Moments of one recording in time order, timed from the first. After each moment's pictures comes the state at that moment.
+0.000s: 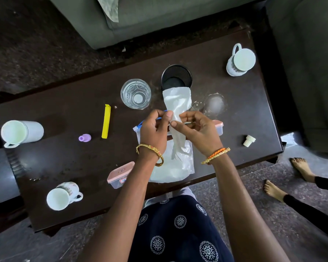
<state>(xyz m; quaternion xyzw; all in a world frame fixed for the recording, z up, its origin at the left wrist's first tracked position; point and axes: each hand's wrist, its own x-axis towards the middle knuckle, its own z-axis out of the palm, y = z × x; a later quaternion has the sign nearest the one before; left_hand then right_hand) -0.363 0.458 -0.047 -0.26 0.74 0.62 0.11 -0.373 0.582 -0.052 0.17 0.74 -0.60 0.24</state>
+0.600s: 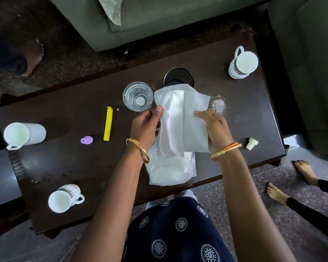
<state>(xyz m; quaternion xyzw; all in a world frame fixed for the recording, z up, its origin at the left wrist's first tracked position) -0.378 0.434 -0.040 -0.35 0.63 0.68 0.15 -0.394 0.594 -0.054 0.33 0.58 -0.70 0.24</state>
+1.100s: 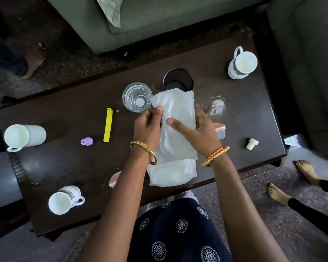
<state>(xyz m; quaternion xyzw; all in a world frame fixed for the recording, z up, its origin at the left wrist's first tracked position) -0.378 0.444 -0.040 -0.35 0.67 0.65 0.10 -0.382 0.571 -0.045 0.14 0.74 -0.61 0.23</state>
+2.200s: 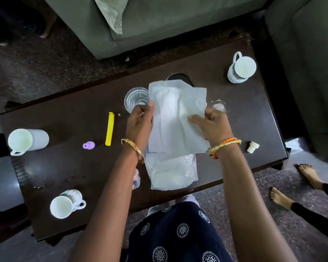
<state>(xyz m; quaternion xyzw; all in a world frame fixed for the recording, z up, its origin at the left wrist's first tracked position) -0.388 0.421 -0.042 -0.33 0.66 0.66 0.12 -0.404 0.588 -0.044 0.25 0.74 -0.59 0.22</state>
